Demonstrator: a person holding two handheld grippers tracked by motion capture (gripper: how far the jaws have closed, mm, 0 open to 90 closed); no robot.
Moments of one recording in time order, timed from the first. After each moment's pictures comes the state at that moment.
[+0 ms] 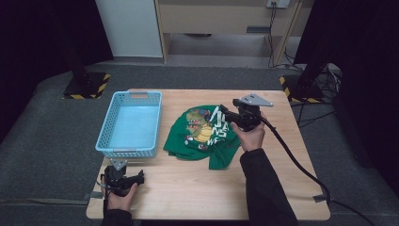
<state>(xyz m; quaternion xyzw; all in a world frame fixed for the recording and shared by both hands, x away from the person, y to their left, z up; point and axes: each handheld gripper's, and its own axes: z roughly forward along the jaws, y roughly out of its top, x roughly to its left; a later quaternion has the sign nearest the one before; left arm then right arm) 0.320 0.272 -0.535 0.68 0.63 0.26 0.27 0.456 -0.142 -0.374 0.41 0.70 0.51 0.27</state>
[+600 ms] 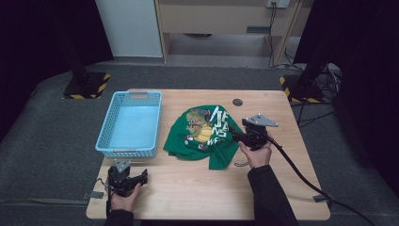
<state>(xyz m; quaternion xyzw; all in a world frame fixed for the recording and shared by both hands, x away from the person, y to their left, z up) 0.314 0.256 -0.527 0.68 0.61 0.25 0.32 0.428 -0.170 -0.431 0.45 0.72 0.47 0.25</state>
